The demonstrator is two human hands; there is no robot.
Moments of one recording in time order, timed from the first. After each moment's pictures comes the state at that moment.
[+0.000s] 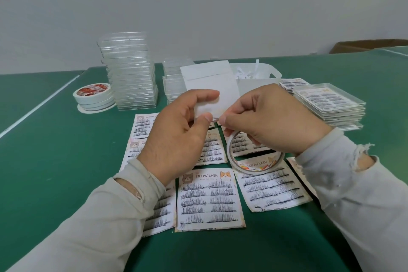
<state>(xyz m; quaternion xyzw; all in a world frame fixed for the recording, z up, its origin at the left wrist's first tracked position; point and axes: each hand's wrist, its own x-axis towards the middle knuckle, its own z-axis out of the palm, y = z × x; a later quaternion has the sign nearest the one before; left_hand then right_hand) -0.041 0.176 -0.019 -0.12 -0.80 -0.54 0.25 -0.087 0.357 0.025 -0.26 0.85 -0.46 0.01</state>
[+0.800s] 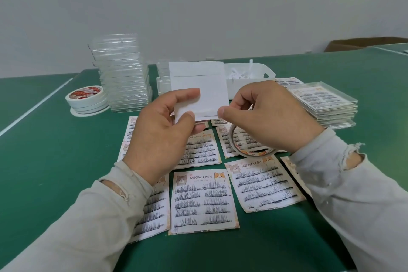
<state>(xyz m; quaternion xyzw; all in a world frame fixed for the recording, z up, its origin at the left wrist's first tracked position) -0.044 0.174 -0.020 -0.10 -0.69 -0.67 0.24 -0.090 0.361 0.025 -0.21 0.90 -0.36 -0.11</state>
